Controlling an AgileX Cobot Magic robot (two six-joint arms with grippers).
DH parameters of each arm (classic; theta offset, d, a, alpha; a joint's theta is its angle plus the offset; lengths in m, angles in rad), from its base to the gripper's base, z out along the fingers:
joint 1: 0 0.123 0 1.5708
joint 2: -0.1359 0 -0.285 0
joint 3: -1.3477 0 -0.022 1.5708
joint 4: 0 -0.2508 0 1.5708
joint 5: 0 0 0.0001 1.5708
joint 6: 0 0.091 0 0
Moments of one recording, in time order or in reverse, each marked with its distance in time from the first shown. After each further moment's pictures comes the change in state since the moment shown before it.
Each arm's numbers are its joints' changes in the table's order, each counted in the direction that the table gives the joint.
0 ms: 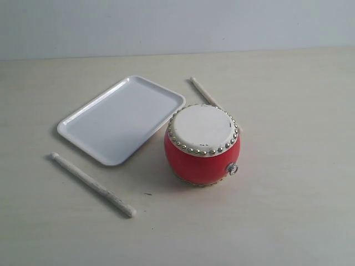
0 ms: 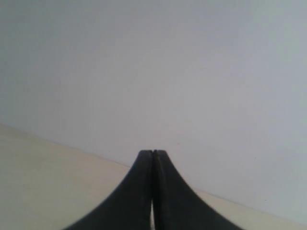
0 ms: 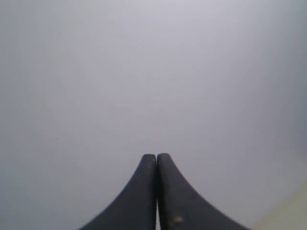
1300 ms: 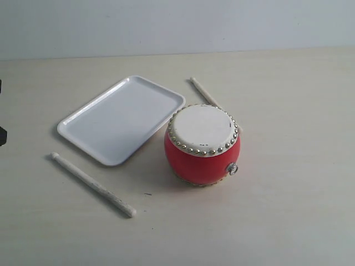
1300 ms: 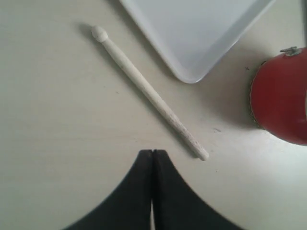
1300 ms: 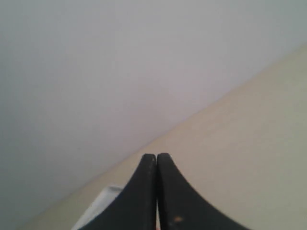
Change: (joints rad) left arm 0.000 -1.111 0.632 0.742 0.907 0.657; right arm 0.000 -0.070 0.002 -0.043 0.528 0.006
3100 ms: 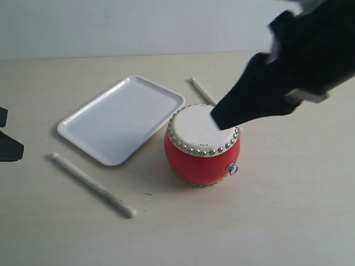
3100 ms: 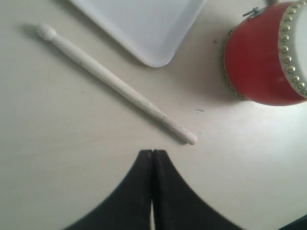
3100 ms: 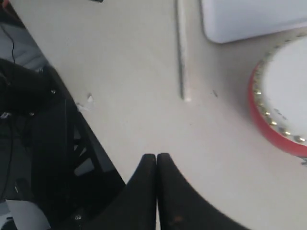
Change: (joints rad) left arm 0.000 0.068 -0.154 0.196 -0.084 0.358; right arm 0.425 -1.207 1.069 0.111 1.031 -0.382
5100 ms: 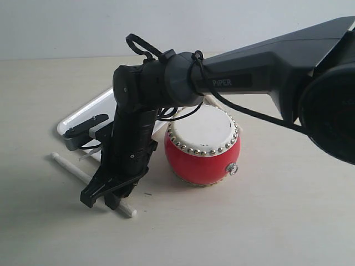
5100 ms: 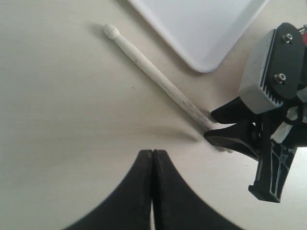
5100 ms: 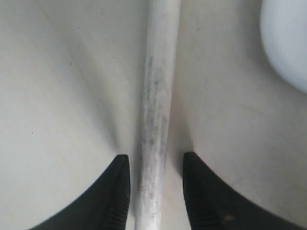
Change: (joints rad) left arm 0.000 0.138 -0.061 -0.196 -0.051 -0.225; right arm 0.366 -0.998 0.557 0.289 -0.184 0.167
